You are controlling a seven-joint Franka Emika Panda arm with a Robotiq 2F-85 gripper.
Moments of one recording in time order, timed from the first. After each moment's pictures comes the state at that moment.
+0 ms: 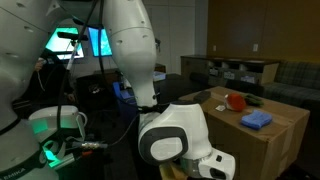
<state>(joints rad) 0.01 0.67 -0.44 -2.33 -0.13 3.12 0.00</state>
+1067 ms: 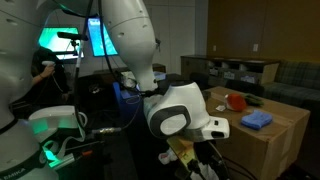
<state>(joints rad) -0.11 0.58 -0.19 -2.29 -0.13 3.18 -0.09</state>
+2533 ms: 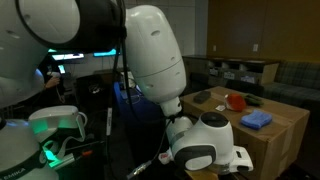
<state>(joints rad) -0.53 0.90 0.17 -1.95 -0.17 3.05 -0.45</state>
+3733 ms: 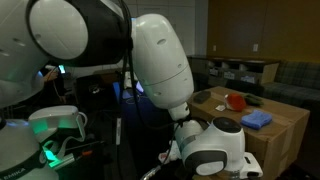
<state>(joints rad) -0.53 0.96 0.16 -1.84 -0.17 2.94 -0.54</state>
